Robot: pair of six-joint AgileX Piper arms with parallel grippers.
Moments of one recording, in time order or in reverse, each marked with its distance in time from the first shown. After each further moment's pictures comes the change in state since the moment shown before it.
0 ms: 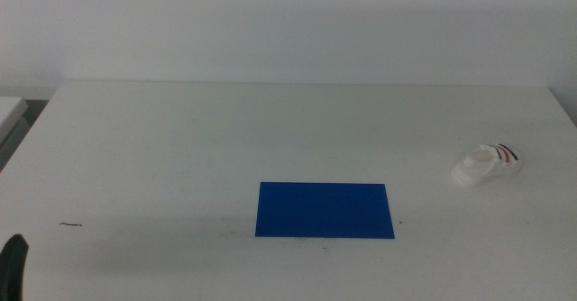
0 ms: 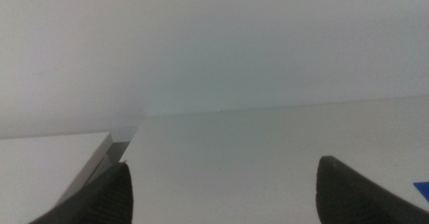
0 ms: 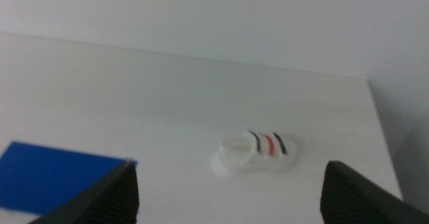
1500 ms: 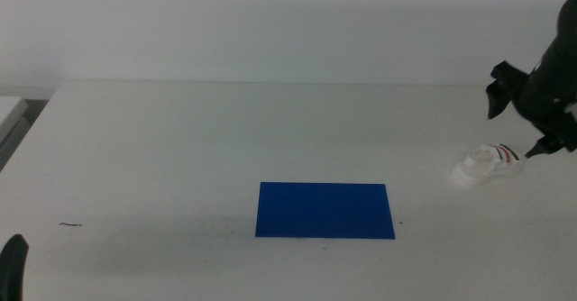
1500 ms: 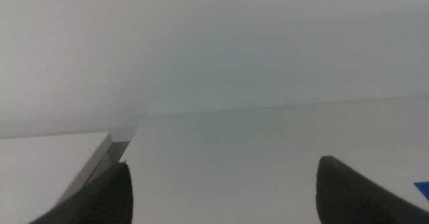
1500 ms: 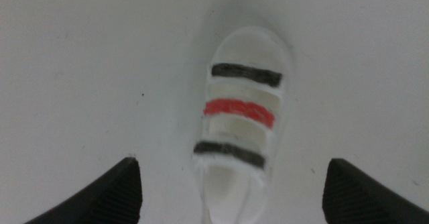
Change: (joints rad) left arm 0.000 0.000 0.000 0.000 0.000 0.000; right arm -0.003 1.352 -0.873 -0.240 0.373 1.342
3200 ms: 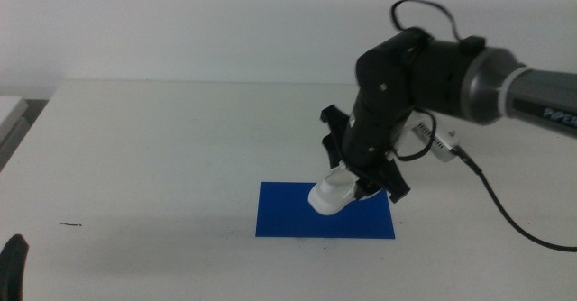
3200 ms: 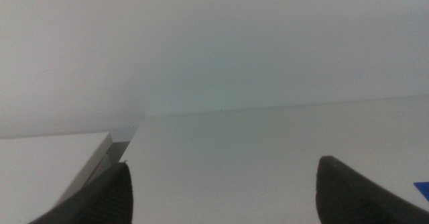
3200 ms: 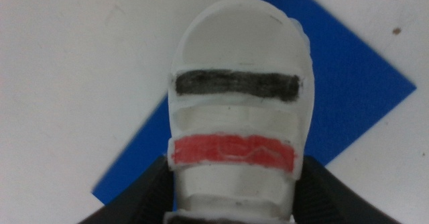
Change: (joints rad) left arm 0.000 0.000 0.000 0.000 0.000 0.000; right arm 0.565 0.068 -0.051 0.021 0.034 0.438
